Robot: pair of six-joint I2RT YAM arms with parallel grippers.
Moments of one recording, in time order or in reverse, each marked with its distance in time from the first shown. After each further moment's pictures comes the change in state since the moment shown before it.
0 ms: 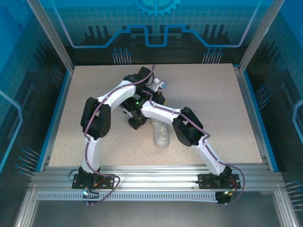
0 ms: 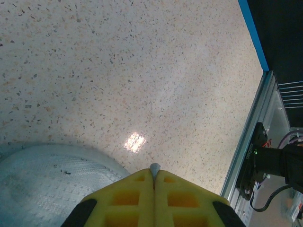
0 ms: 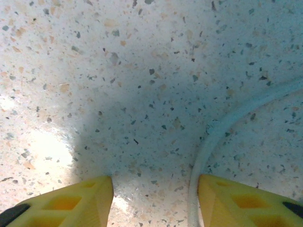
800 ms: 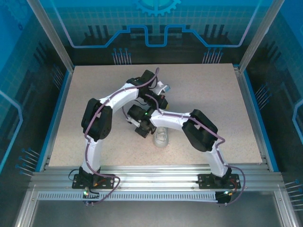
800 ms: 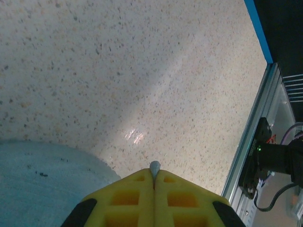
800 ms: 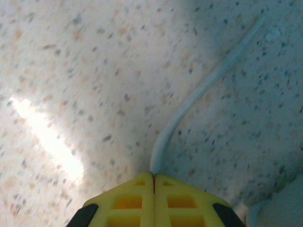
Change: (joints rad) left arm -0.041 -0.027 -0.080 0.066 -0.027 -0.024; right arm 0.054 -0.294 -0.496 0.276 0.016 -0.140
